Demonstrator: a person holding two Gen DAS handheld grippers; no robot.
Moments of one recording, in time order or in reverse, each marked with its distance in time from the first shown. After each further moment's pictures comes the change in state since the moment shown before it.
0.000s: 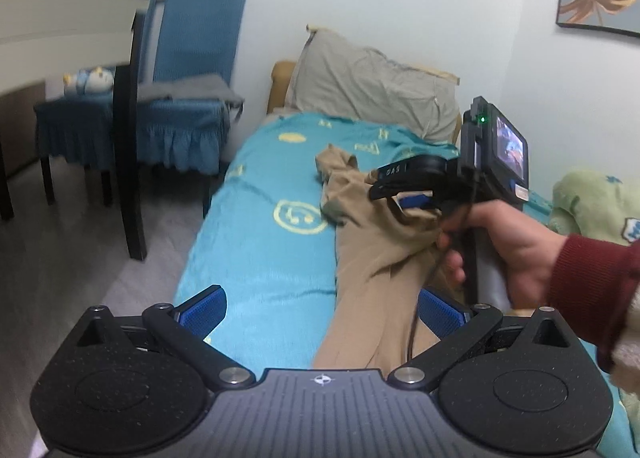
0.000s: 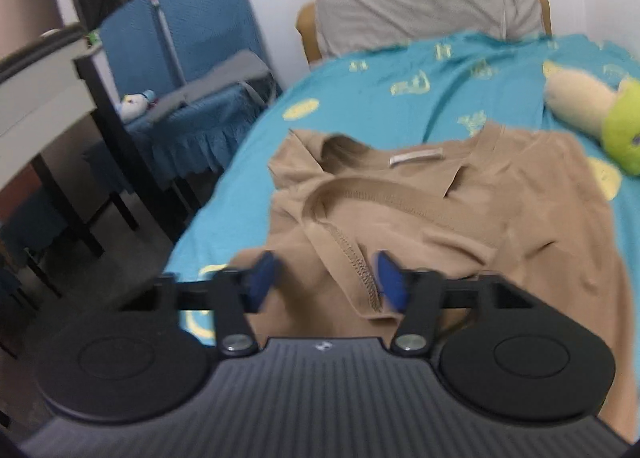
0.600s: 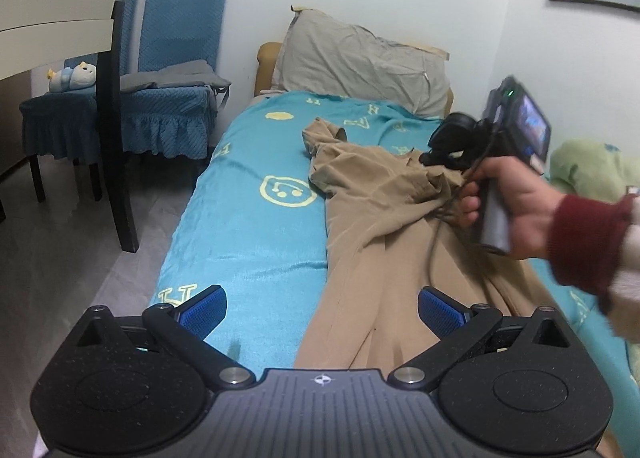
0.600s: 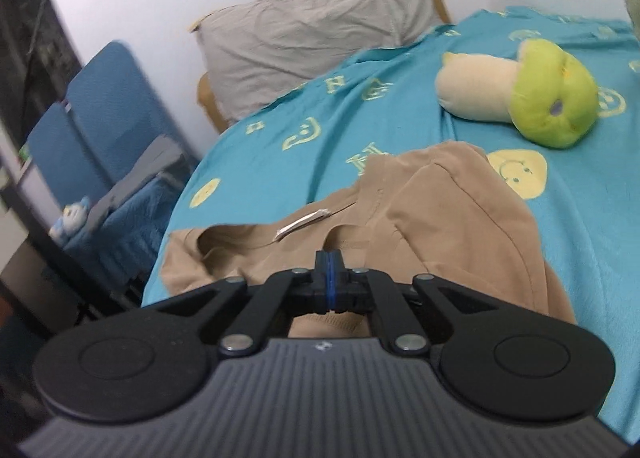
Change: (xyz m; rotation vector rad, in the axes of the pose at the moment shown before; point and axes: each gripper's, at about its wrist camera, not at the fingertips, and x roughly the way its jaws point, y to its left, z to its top) left arm 0.022 -0.010 -0.015 0.061 0.044 -0.010; right arm -0.010 -0.075 0.016 0.216 -0.134 -0.098
